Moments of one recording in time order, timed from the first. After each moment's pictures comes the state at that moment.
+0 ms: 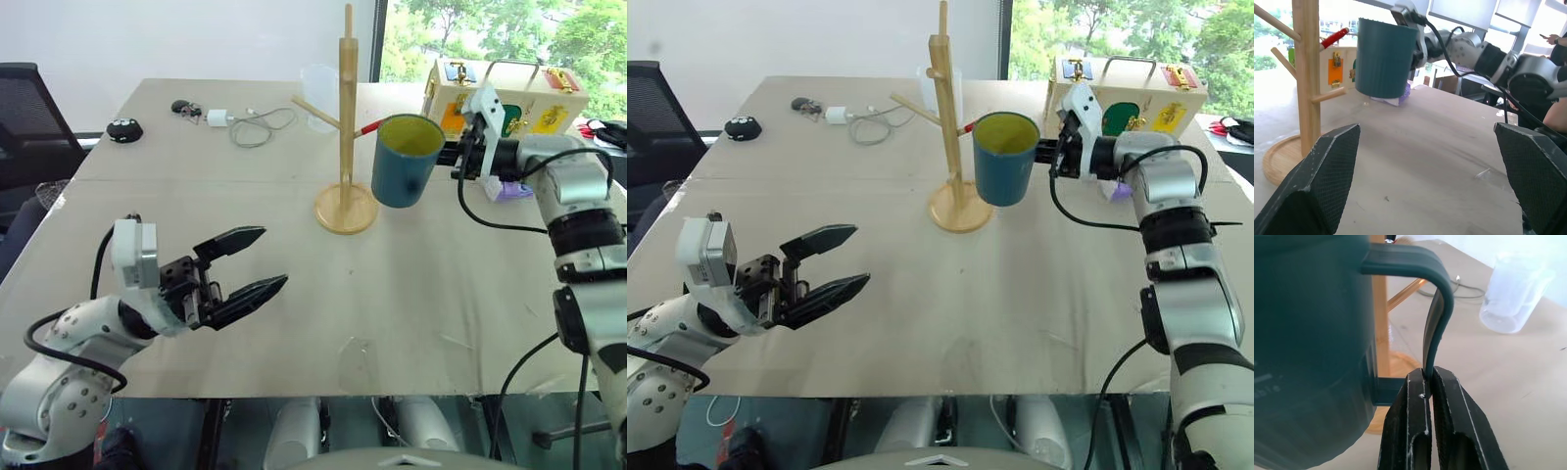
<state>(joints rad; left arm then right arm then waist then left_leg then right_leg) 0.14 0.69 0.43 -0.59 -1.00 0.48 -0.95 -1.15 -0.53 0.11 0.80 0.25 0.20 1.20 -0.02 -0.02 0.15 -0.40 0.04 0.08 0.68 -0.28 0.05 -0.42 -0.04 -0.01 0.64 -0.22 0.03</state>
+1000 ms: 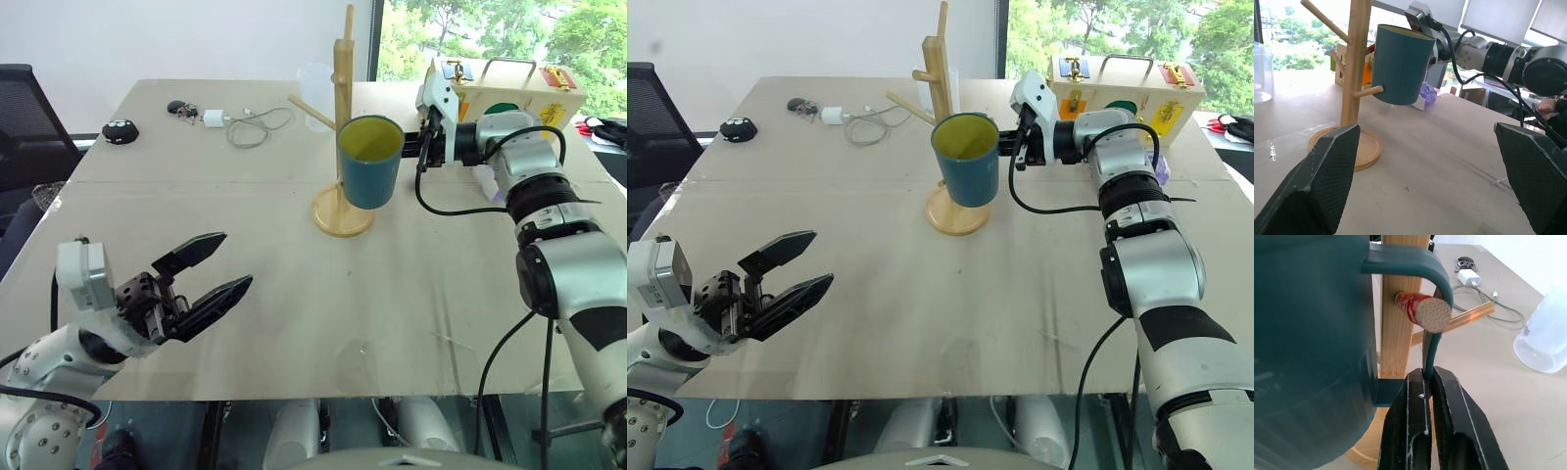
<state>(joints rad) 0.30 0.64 0.56 -0.57 -1.04 0.41 -0.95 -1.33 -0.37 0.10 1.12 0.09 -0.05 1.29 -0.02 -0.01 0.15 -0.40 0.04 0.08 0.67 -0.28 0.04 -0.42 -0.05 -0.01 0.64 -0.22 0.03</state>
